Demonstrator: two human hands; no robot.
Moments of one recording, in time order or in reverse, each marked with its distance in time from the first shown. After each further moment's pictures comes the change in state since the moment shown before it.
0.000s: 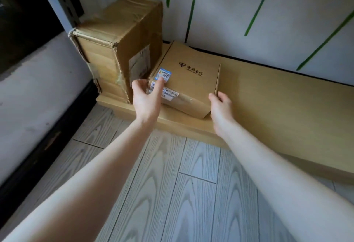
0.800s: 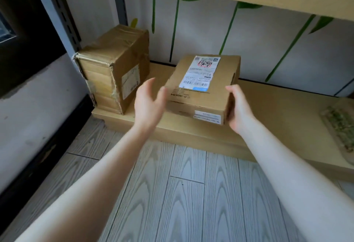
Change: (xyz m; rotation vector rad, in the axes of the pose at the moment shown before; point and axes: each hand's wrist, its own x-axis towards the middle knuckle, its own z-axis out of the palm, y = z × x) left_hand -0.055 0.045 -0.011 0.223 -0.201 0.426; right_hand -0.042 -0.057 -0.080 0.373 -0.067 0.057
